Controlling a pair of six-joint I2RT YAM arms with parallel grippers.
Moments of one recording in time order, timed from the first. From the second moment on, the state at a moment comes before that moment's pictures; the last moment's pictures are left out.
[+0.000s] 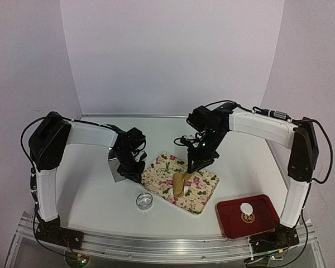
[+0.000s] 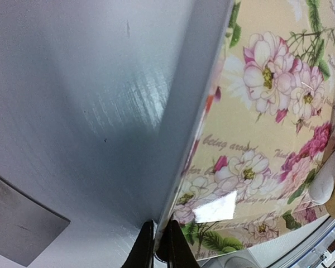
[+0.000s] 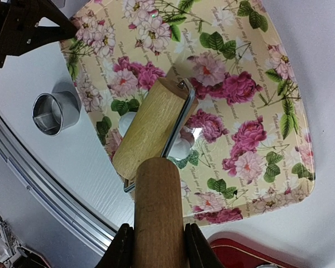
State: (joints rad) left arm -0.72 2.02 1.36 -0.74 0.26 -0.42; right arm 0.76 1.94 1.64 -1.13 -0.27 0.21
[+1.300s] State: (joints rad) left arm -0.71 2.03 1.39 -0.76 0.23 -0.42; right arm 0.81 2.01 1.72 -1.12 -0.27 0.27
